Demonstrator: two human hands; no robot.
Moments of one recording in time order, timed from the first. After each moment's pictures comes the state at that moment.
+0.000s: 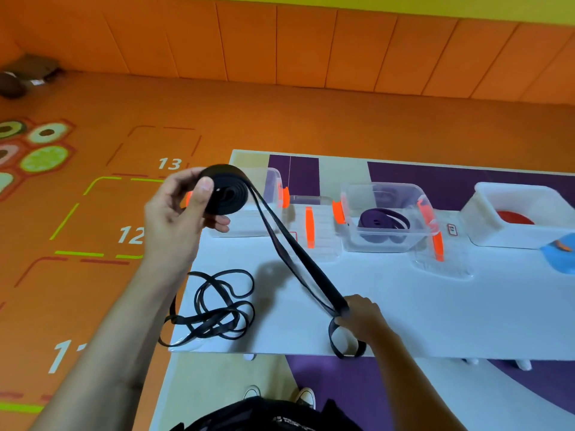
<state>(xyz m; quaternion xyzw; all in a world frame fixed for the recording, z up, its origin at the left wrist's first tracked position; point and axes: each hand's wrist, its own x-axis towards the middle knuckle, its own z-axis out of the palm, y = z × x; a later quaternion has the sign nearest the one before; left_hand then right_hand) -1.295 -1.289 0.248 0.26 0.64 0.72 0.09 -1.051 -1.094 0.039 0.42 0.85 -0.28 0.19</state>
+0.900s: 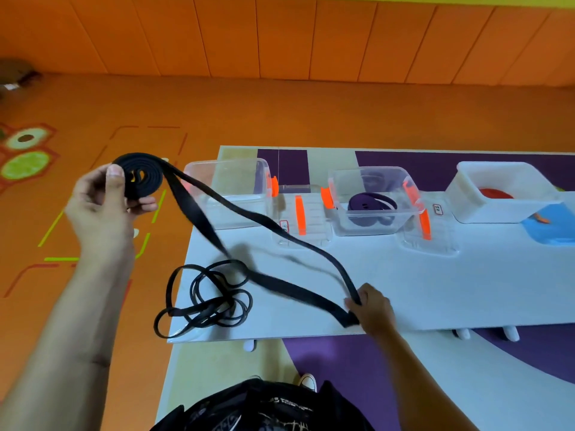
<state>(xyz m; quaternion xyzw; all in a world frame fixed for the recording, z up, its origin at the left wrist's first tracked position) -1.343 -1.323 0.224 0.15 0.65 0.75 -0.01 -0.984 -1.111 0.006 0.57 0.74 -0.35 -0.02</state>
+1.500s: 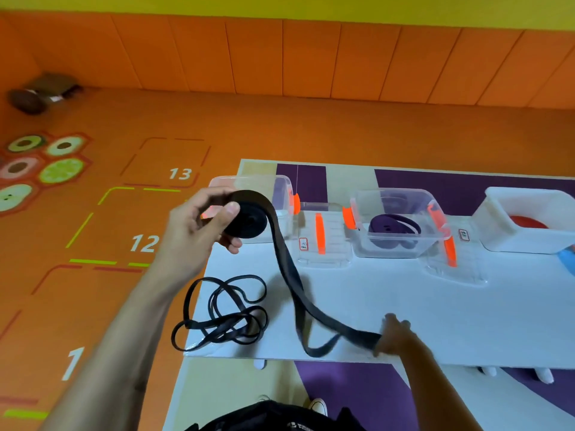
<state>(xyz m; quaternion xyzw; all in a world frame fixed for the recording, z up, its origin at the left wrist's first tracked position) -1.299 -1.310 0.246 0.36 0.67 0.62 0.18 -0.995 -1.085 0.006 0.59 0.70 -0.30 0.27</state>
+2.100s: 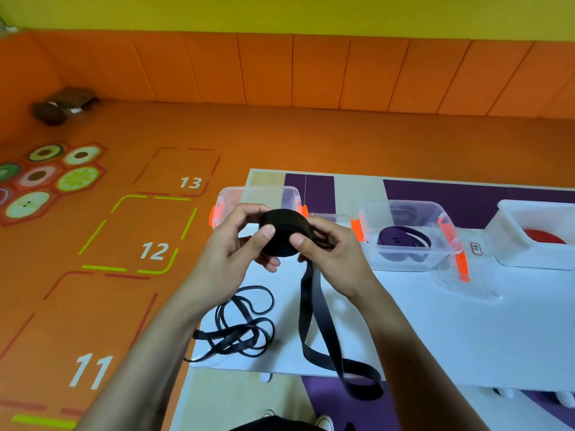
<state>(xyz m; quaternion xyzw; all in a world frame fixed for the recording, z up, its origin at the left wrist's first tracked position) -1.276 -1.298 0.248 0.41 0.64 0.60 0.25 -1.147 -1.148 0.220 0.15 0.72 -0.63 -0.25</state>
